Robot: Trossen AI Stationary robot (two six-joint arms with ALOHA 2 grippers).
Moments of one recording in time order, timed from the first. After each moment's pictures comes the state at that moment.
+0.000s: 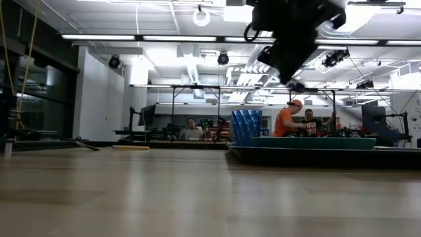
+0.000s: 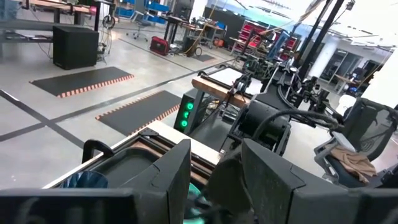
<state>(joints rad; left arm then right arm) -0.09 1.23 1.32 -0.15 -0.46 -0.34 -0.03 1.58 1.28 -0.95 -0.20 -0.28</state>
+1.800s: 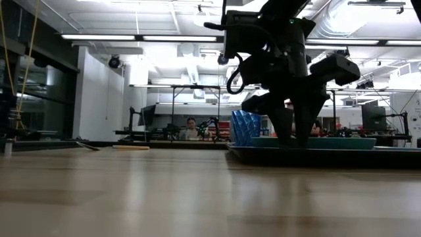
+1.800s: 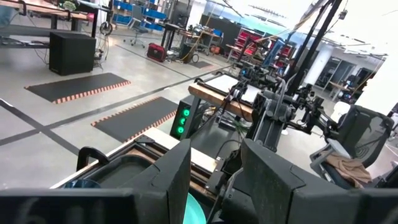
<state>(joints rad) -0.09 1.23 1.32 -0.11 -0.46 -0.34 0.05 1.90 1.28 -0.86 -0.24 -0.45</state>
